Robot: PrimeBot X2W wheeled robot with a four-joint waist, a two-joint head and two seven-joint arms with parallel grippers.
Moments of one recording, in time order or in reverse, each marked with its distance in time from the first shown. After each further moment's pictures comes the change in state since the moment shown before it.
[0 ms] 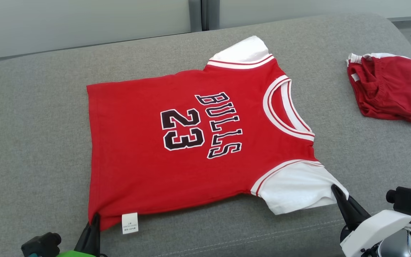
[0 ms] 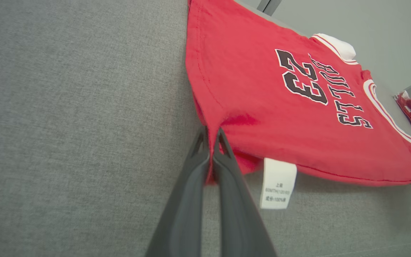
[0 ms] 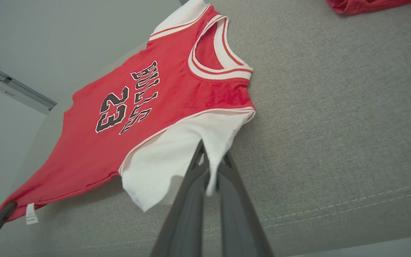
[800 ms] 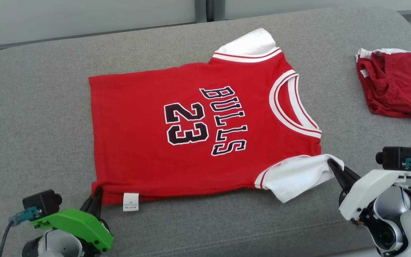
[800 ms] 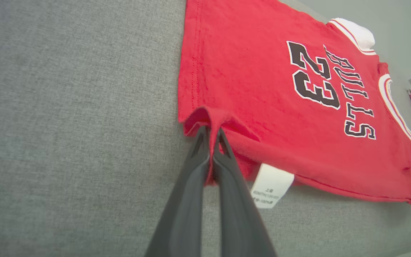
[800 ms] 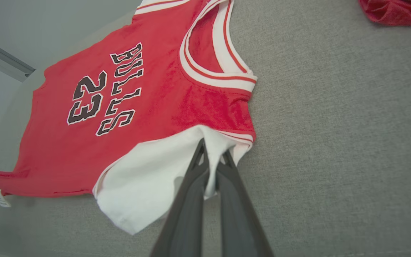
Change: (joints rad) left arm -0.134 0.035 -0.014 -0.032 -0.063 0.075 0.252; right arm -0.220 -0.078 0.040 0.179 -0.008 0.000 0.117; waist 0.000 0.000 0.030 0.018
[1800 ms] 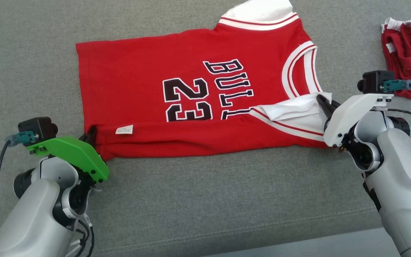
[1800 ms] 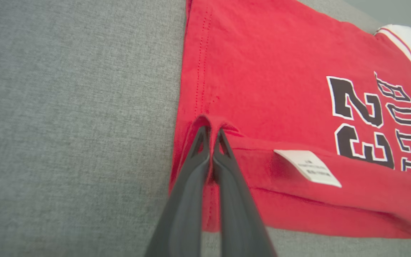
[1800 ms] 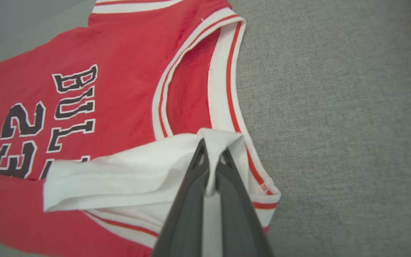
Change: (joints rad) left arm -0.386 -0.028 -0.038 0.186 0.033 0.039 0.163; right arm -0.534 -0.027 0.150 0.483 -0.017 0.000 -0.054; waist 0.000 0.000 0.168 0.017
